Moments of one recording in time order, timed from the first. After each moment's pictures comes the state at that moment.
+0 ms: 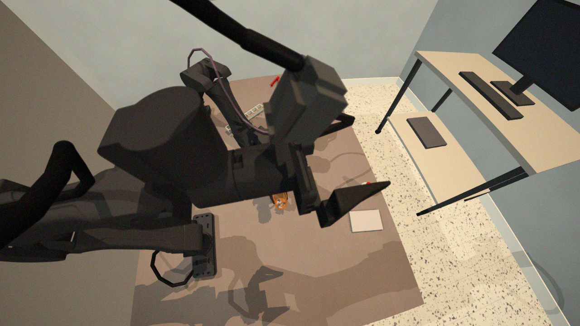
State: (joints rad) left arm -0.76 2.35 1.14 0.94 0.62 0.13; right arm 0.00 1.05 1.05 0.01 0.00 0.00
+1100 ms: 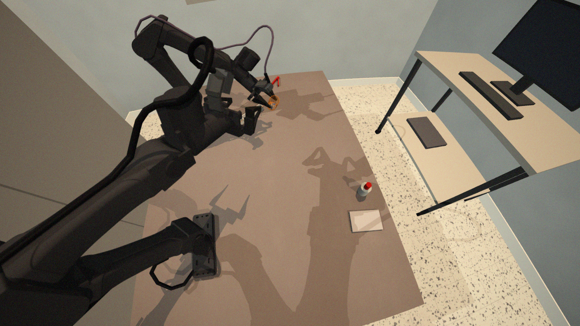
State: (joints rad) left arm 0.09 1.39 0.62 -0.03 0.47 0.81; right arm 0.87 0.99 0.75 -0.05 -0.06 -0.01
